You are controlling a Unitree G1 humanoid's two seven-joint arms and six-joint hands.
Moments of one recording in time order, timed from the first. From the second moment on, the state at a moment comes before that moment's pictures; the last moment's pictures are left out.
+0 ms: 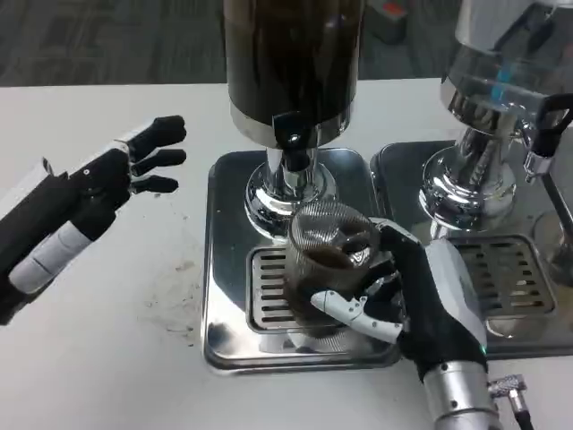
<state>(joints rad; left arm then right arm) -0.15 0.54 0.22 0.48 -0.37 -0.71 -0.90 0.08 -0.04 0.31 0.05 -0.52 0.00 -0.31</state>
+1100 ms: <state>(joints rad) -0.17 0.53 0.20 0.53 -0.34 -0.74 -0.90 0.20 -0.06 0.27 -0.13 -0.57 0.00 -0.31</state>
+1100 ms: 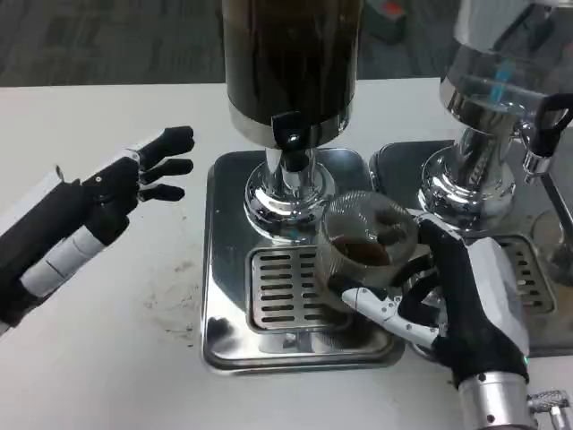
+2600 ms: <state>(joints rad) -0.07 0.59 0.19 0.55 -0.22 -1.03 -0.84 0.33 -0.11 0.20 -0.31 -0.59 0.03 -0.22</state>
